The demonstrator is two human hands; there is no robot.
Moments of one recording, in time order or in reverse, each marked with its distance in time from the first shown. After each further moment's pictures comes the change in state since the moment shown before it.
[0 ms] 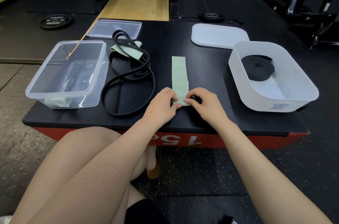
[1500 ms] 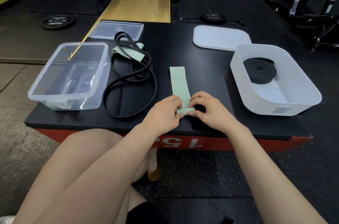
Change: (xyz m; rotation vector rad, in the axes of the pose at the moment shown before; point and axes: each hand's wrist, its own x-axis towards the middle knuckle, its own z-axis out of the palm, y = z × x) left_hand -0.012 0.008 -0.009 0.198 -0.151 0.118; right_hand -0.007 0.000 -0.015 -0.093 -0.200 -0.078
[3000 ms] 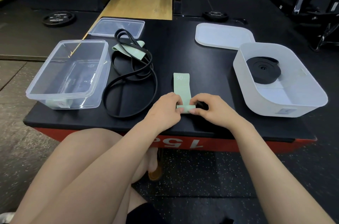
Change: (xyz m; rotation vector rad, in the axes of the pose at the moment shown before) left_hand 0.007 0.004 -0.006 -0.111 -0.006 -0.136; right_hand 0.008 0.005 -0.010 0.064 -0.107 0.023
